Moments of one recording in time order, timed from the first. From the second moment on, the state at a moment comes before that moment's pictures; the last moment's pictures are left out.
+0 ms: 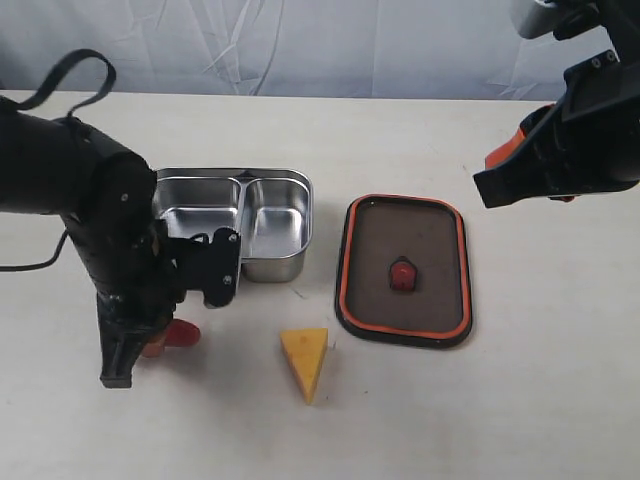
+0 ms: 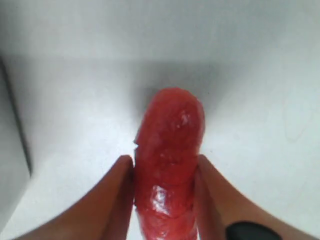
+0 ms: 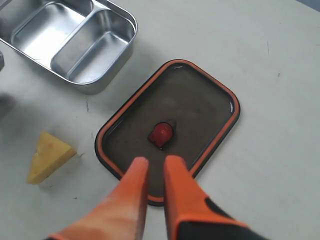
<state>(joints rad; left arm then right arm) -0.57 1.75 -0.91 0.06 0.77 0.92 0.63 1.11 -0.95 0.06 0.76 -0.12</state>
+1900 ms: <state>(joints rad) -0.37 2.01 -1.30 -0.05 0.69 0.43 0.63 1.11 -0.95 0.06 0.77 -0.10</state>
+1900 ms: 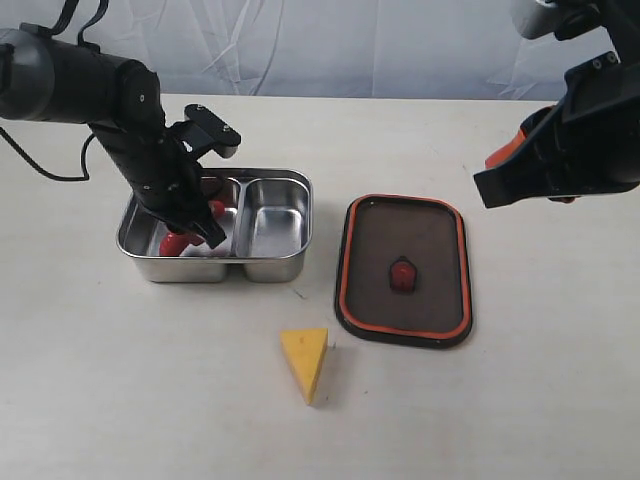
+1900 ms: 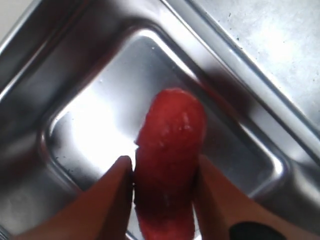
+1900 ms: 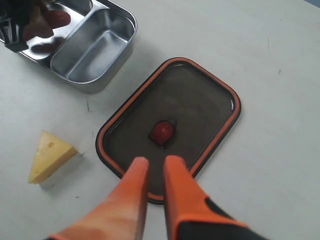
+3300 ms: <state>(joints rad) -0.64 1.72 -1.34 -0.33 1.21 0.44 0.63 1.11 -0.95 0.00 0.78 -0.10</state>
